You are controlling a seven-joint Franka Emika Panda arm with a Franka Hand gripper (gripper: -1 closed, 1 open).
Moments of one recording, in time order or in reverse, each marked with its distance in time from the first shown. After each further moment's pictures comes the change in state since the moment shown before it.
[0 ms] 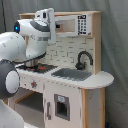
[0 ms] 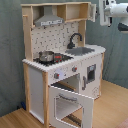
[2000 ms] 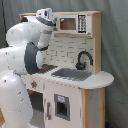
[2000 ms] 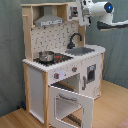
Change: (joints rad) arm -0.012 0.452 0.142 0.393 -0.021 0.004 -0.018
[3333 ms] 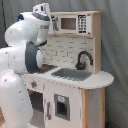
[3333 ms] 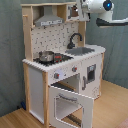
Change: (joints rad) arm -0.016 0.015 0.048 0.089 -0.086 -0.082 -0.040
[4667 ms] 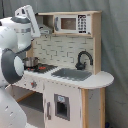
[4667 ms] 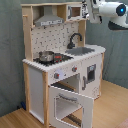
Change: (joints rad) arm 0.000 -0.301 0.090 -0.241 -0.021 -0.091 0.012
